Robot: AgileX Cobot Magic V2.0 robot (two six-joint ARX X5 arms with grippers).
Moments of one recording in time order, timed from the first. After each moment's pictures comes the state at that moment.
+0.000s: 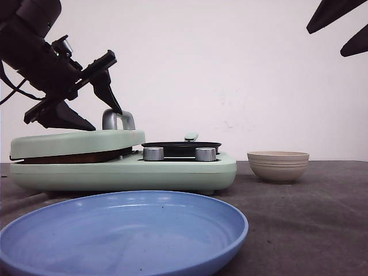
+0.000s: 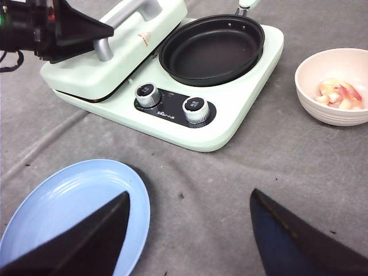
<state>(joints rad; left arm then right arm) -0.27 1.56 0.96 0.09 0.23 -0.52 0.46 0.63 0.63 -0.44 -0.21 0.22</state>
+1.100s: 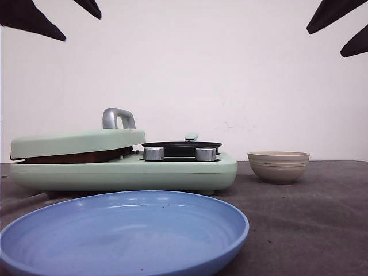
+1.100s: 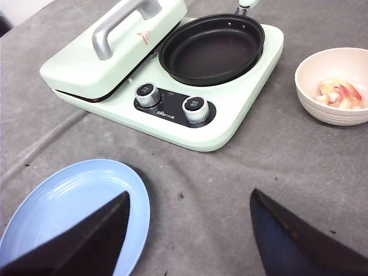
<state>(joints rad) -0.27 1.10 1.07 -0.35 0.26 -0.13 0.46 0.63 0.63 -0.44 -0.21 0.22</state>
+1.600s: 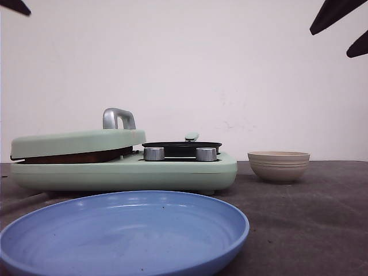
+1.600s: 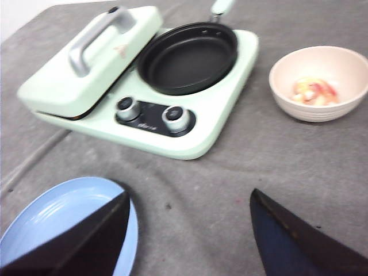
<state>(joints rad) -0.25 0.91 1.05 -0.50 0.23 -0.03 0.46 0.63 0.63 -0.43 -0.12 0.30</state>
